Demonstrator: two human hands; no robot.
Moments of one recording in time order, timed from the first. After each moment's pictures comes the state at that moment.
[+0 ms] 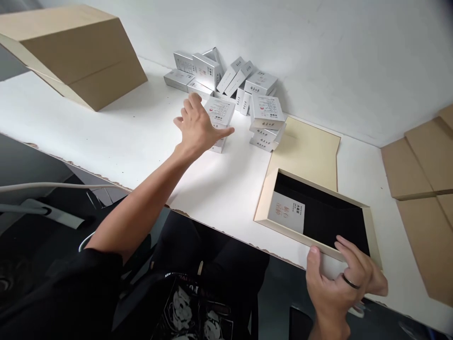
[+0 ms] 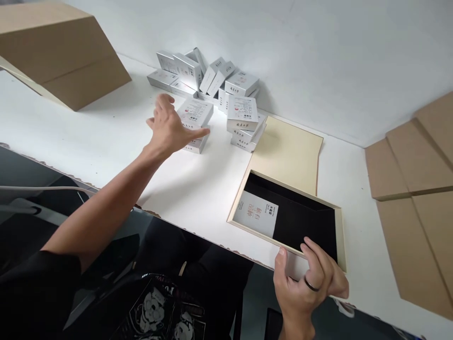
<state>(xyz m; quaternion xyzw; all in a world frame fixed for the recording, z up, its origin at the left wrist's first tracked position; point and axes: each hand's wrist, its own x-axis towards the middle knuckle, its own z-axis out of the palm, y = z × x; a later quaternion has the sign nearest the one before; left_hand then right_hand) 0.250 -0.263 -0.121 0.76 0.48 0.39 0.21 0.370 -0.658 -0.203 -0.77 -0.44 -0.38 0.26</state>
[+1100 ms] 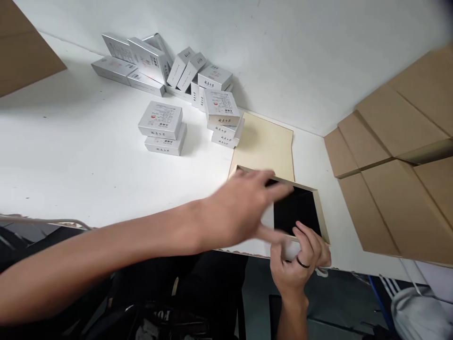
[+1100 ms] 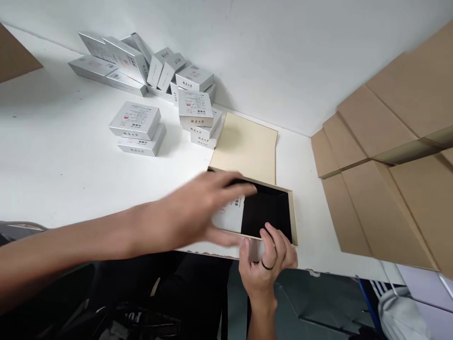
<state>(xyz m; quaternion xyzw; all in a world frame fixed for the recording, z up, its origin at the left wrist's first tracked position) 0.279 -0.416 -0.079 0.96 -0.01 0.12 0.26 0.355 -0.644 -0.206 -0.78 -0.42 -0.38 0.25</state>
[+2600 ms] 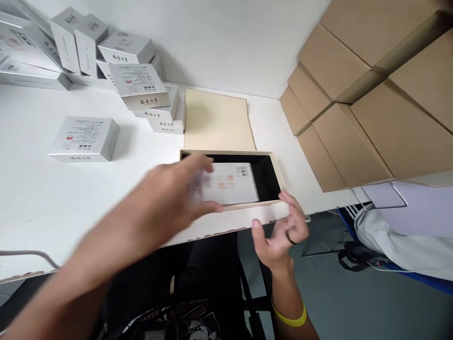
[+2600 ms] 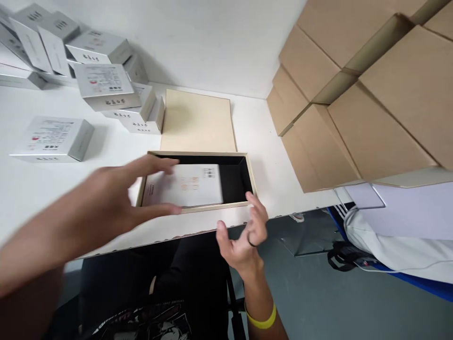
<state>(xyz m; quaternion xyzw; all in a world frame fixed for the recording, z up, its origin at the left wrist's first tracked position) 0.269 -0.419 -0.078 0.95 0.09 0.05 0.30 0.355 -0.659 -0.193 -0.75 -0.42 -0.32 0.39</state>
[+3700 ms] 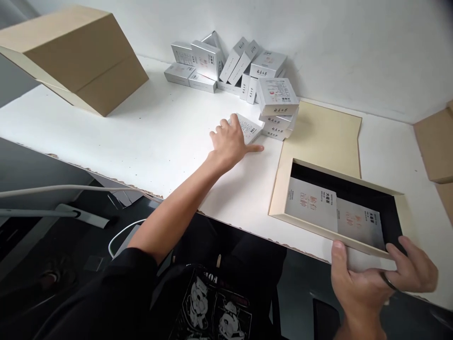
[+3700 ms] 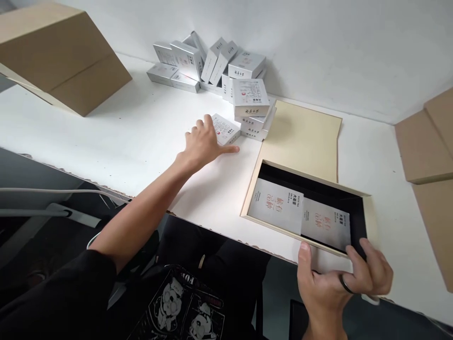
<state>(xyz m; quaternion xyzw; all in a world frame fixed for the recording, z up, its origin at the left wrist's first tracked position) 0.275 -0.306 -0.128 0.86 0.46 0.10 0.18 0.368 -0.666 -0.208 -0.78 -0.44 -0.37 0.25</state>
